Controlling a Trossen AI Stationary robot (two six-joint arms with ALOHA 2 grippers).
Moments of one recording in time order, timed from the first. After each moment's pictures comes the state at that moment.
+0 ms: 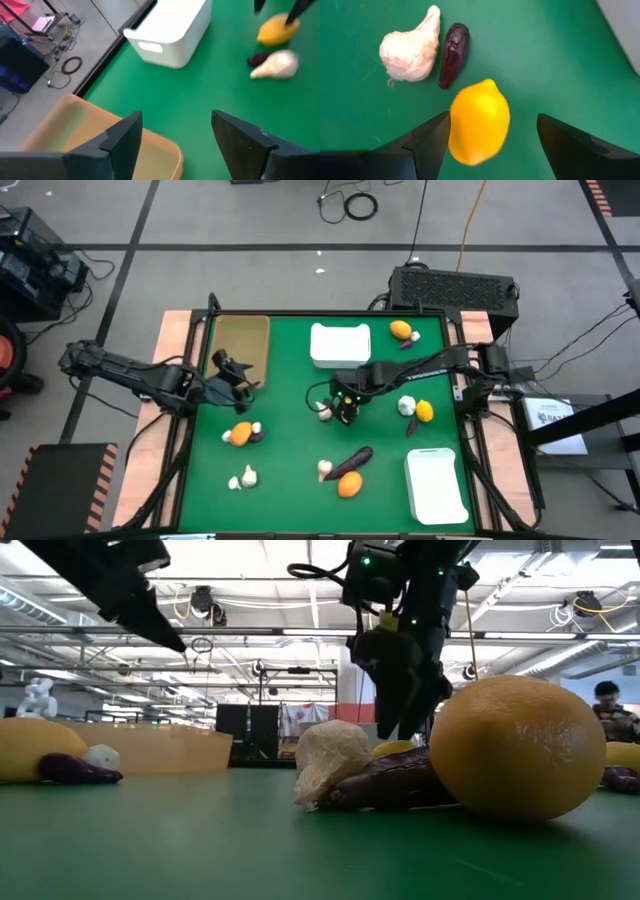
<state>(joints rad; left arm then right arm) -0.23 0.83 0.62 -0.55 -0.68 -0.28 -0.01 1.82 1.25 -0.72 0.09 0.59</state>
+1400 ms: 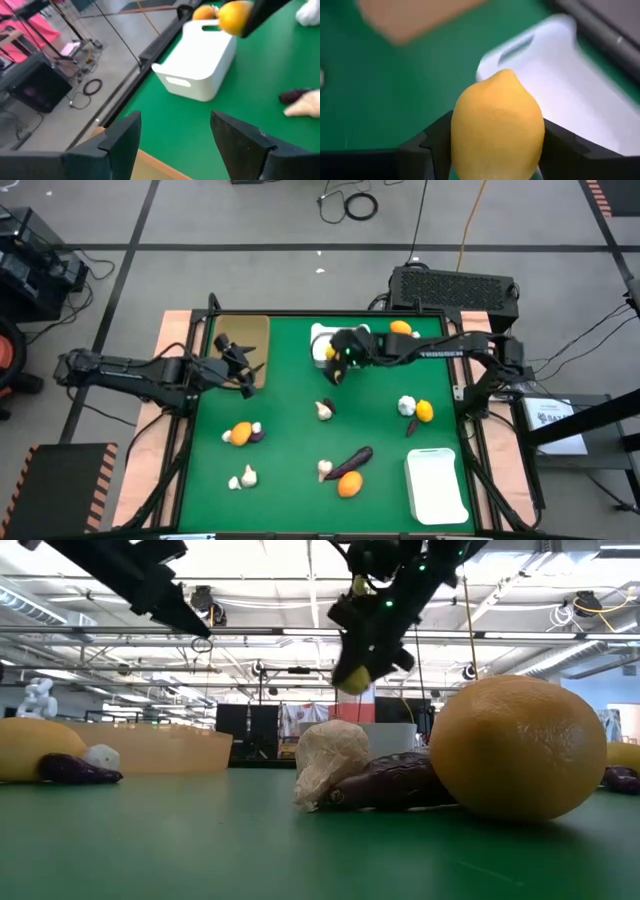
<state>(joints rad) -0.04 0.82 0.62 -0.35 -0.65 0.00 -0.21 1.69 1.25 -0.37 0.23 0.36</state>
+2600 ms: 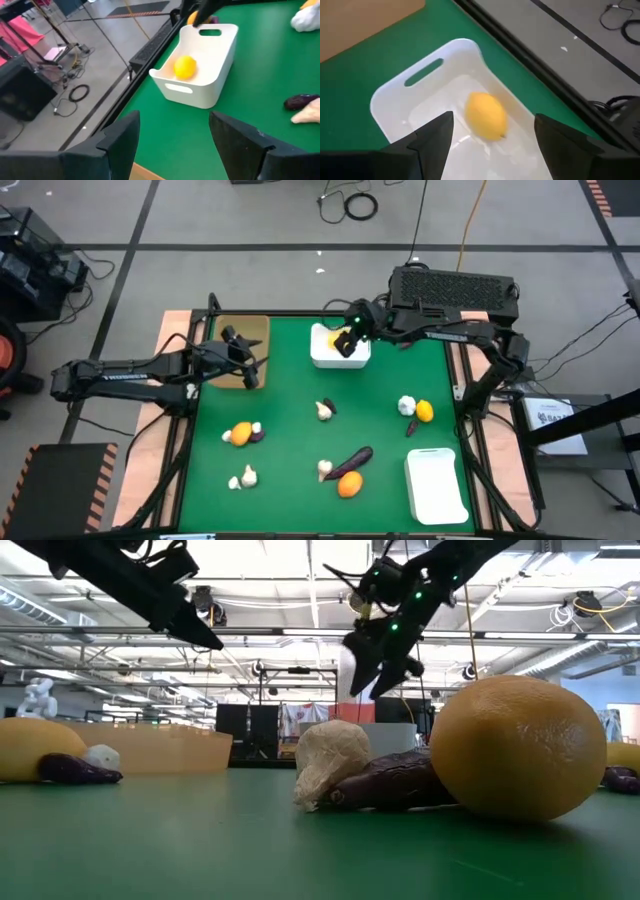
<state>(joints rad) 0.19 0.82 0.55 -0.18 -0.37 0.14 -0.43 1.66 1.25 -0.43 0.23 0.25</state>
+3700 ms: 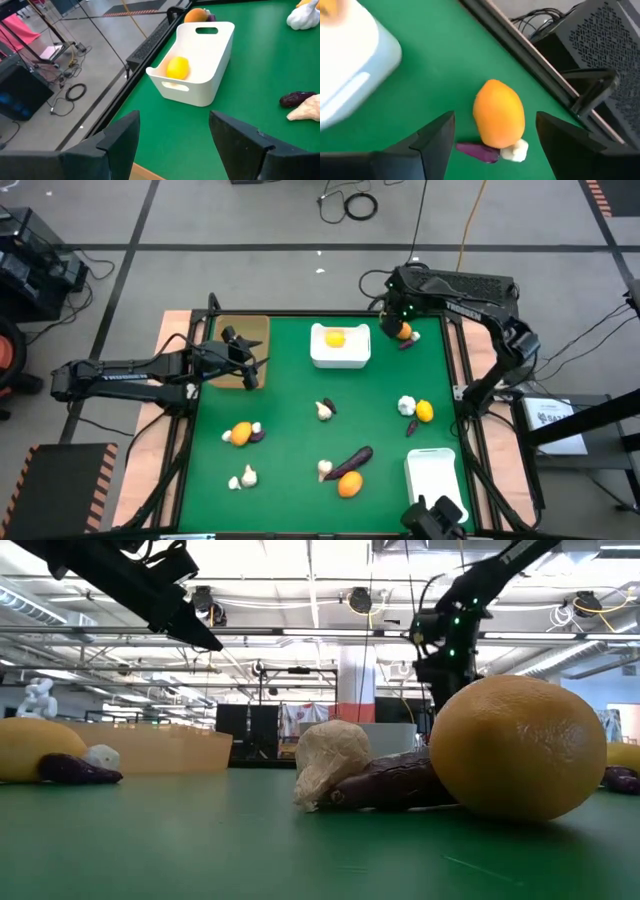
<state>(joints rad) 0.19 0.82 0.55 -0.19 -0.36 0.13 -0.85 1.65 1.25 -0.85 0.13 -0.08</state>
